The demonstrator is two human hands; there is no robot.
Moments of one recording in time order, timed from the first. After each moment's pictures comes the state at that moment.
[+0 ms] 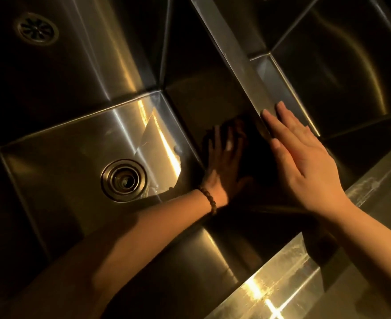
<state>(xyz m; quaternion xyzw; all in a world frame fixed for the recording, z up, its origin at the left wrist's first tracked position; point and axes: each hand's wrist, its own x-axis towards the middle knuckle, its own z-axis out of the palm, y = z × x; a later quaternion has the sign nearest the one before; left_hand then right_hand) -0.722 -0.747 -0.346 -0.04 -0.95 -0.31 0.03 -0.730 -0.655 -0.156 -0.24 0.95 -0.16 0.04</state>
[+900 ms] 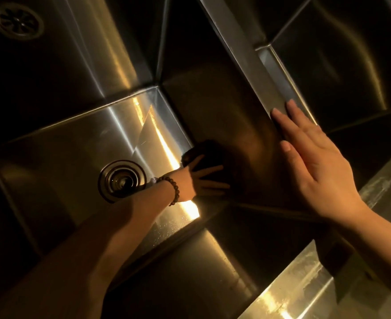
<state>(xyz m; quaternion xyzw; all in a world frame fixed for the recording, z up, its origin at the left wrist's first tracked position) -0.710 -0.832 -0.383 -0.35 -0.92 0.17 -0.05 -0.729 -0.658 -0.155 -0.23 0.96 -0.16 0.04</state>
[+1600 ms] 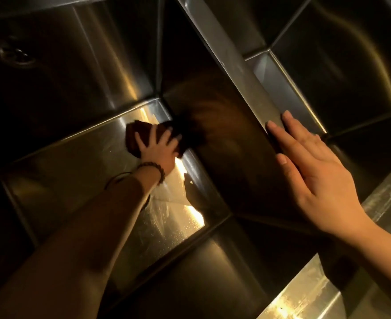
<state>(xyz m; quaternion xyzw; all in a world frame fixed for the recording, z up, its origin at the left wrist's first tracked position) -0.763 -0.900 -0.401 0.02 -0.98 -0.09 -0.19 -0.732 -0.656 -0.157 -0.24 0.96 -0.15 0.03</state>
